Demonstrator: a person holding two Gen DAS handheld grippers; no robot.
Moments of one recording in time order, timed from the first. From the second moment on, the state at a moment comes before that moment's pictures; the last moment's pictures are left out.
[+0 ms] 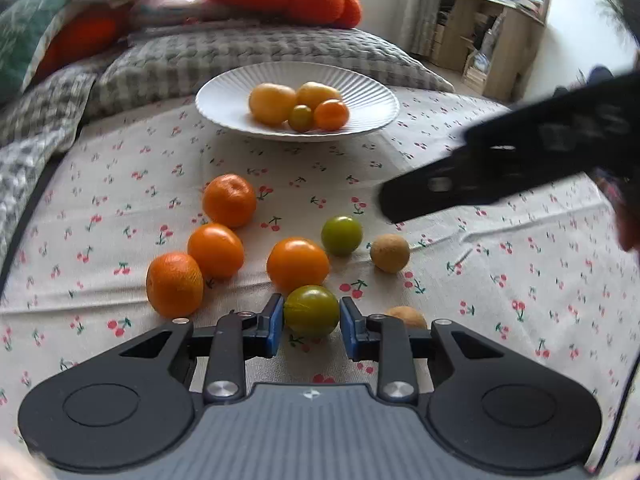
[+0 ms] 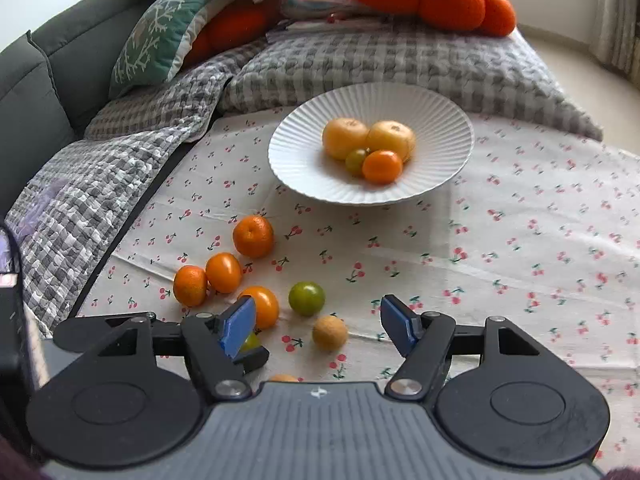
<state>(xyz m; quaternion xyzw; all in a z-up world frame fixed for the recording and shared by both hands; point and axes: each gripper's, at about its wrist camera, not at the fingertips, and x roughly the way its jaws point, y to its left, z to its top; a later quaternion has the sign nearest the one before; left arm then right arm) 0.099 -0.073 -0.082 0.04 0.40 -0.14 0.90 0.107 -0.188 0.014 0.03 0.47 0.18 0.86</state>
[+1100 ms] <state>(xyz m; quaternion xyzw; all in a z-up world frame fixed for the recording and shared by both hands) 0.072 -0.035 -0.033 0.18 0.27 -0.06 0.94 0.102 -0.118 -0.029 -0.19 0.38 0.33 0.84</state>
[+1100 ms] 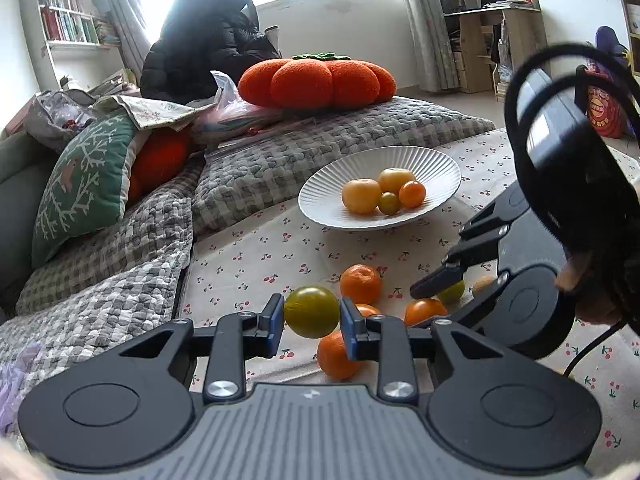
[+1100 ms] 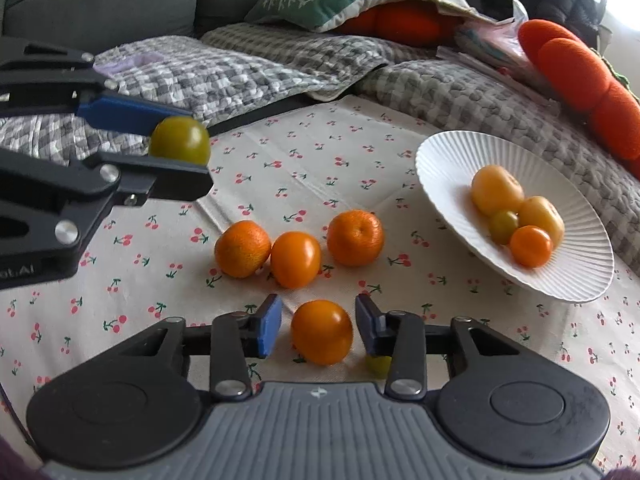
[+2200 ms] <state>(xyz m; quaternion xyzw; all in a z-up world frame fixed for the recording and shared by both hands) 0.107 -0.028 -0.024 0.08 0.30 -0.08 0.95 0.143 -0.189 0.034 -0.04 0.37 0.22 0.90</state>
